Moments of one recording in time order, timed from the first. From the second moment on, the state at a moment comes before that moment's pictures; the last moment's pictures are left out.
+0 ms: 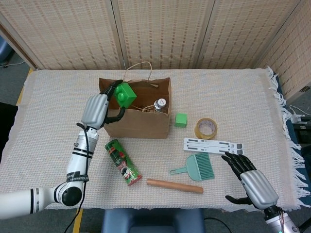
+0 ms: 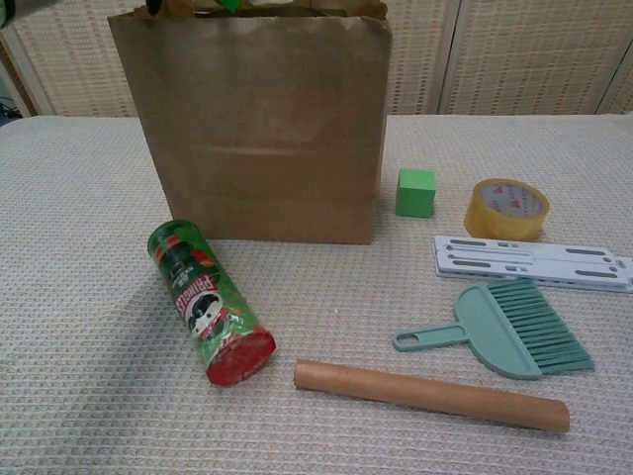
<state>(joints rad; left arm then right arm) -0.88 -1.41 -0.49 -1.82 0.82 1.23 0.36 0.13 -0.85 -0.10 -2.16 -1.66 1.28 -0.06</state>
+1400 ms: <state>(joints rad) -0.61 -1.14 -0.26 -1.96 1.20 1.31 0.14 0.11 -0.84 -0.11 -2.17 -1.72 1.30 -0.06</state>
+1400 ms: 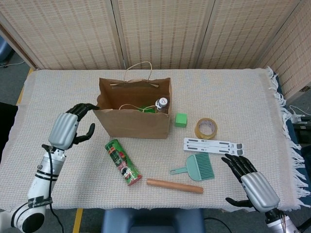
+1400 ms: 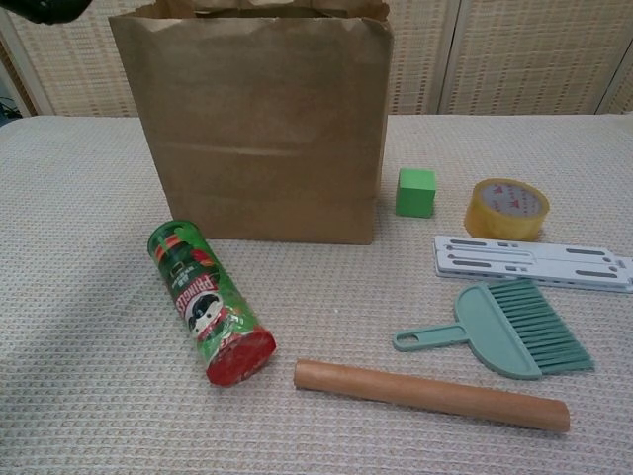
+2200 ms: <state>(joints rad) -0.55 -1.15 0.11 -1.39 2.10 1.36 0.03 0.11 -0.85 -0.10 -2.17 -1.68 1.29 -0.08</state>
